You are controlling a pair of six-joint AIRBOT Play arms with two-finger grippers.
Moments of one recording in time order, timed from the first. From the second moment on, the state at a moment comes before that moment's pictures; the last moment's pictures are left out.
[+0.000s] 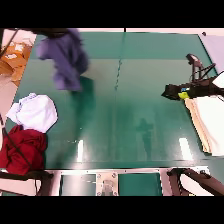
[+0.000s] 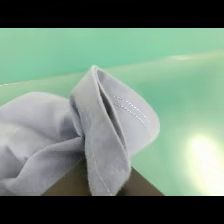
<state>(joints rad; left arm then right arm) -0.20 -1.56 2.04 1.21 -1.15 -1.51 -0.08 -1.06 1.05 -1.16 1.14 1.48</state>
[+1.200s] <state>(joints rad) -0.24 -1.67 1.54 1.17 -1.24 -1.54 -0.26 -1.12 0.71 -1.08 1.06 1.51</state>
